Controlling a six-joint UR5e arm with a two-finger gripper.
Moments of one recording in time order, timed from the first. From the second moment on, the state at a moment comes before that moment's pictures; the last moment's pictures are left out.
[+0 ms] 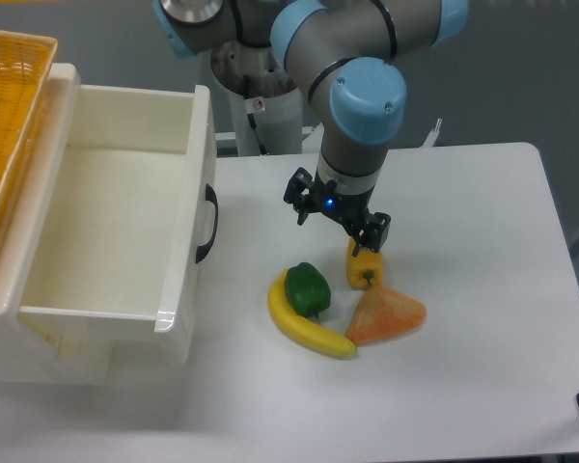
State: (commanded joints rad) arm 2.52 -1.79 -1.55 -1.39 1.48 1.03
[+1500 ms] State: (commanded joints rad) arm 2.48 -1.88 -1.64 -1.29 1.45 0.42
